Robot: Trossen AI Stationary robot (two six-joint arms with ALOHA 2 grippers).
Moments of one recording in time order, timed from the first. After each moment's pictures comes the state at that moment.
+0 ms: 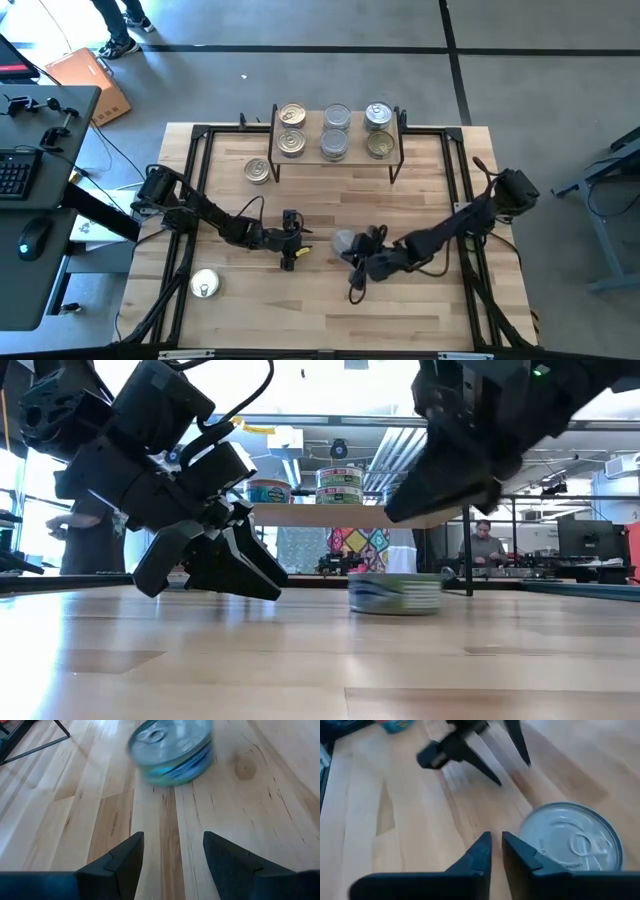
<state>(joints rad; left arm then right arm) -0.28 1.83 0.57 0.64 -0.39 0.14 0.47 1.68 0.86 0.05 0.51 0.74</state>
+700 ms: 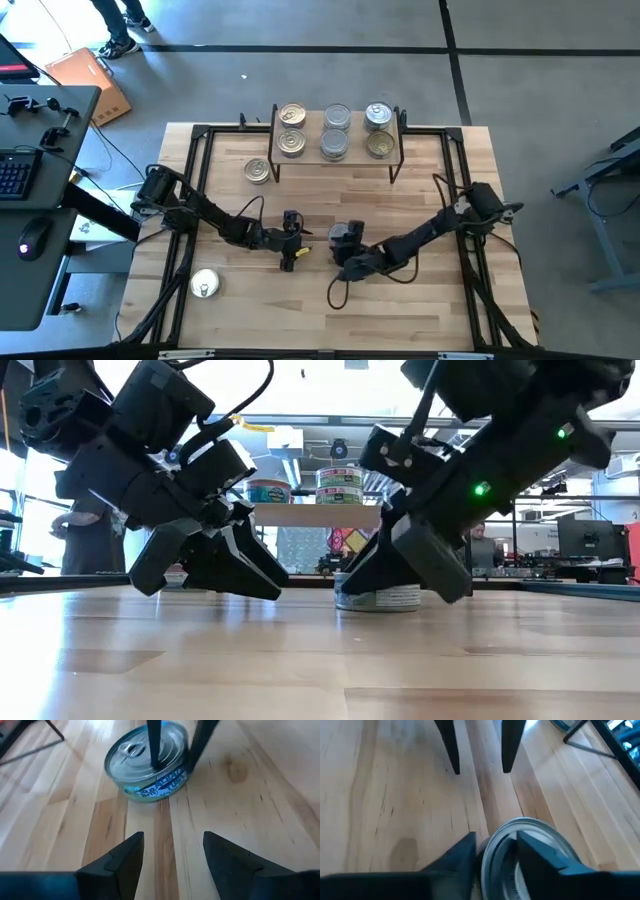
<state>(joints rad) -0.28 1.83 0.57 0.65 -0.37 0.15 0.40 1.96 0.95 0.16 0.70 0.13</state>
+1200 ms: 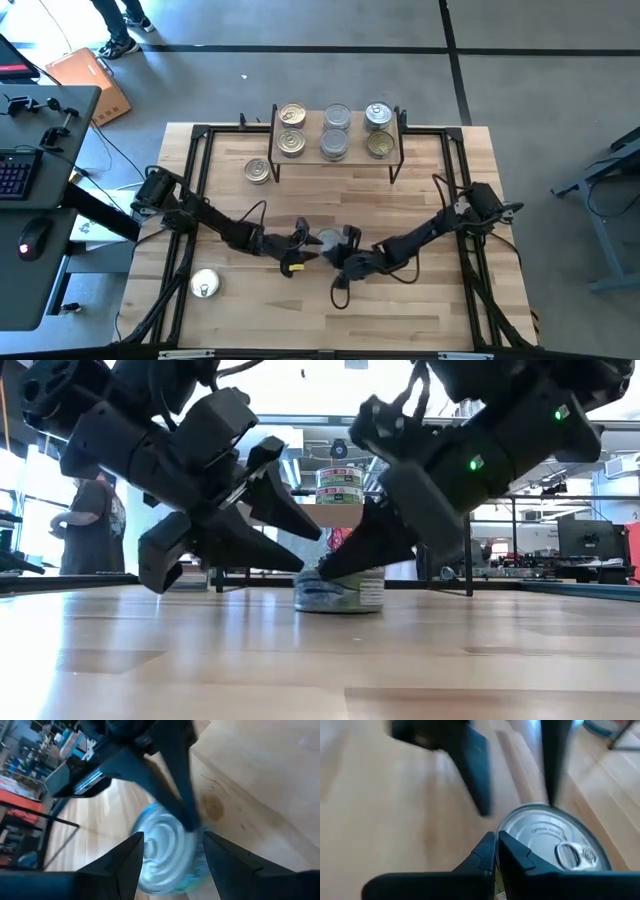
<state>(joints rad) -0.33 1.83 0.66 0.66 -0.37 0.67 0.40 1.96 0.95 0.32 0.53 0.22</state>
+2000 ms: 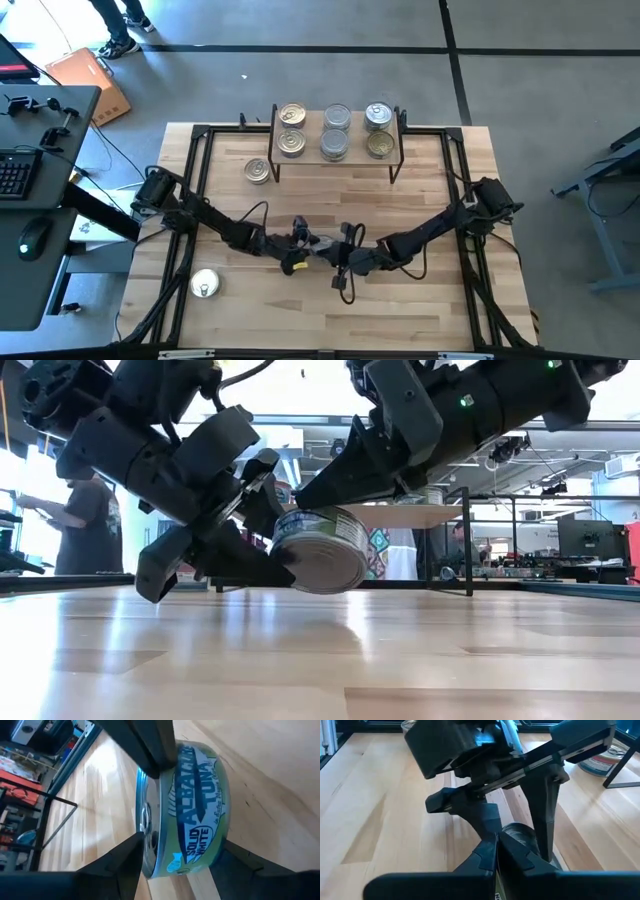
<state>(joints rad) -0.33 1.83 0.66 0.59 -0.43 0.62 0.40 1.88 0.95 0.42 0.50 0.21</state>
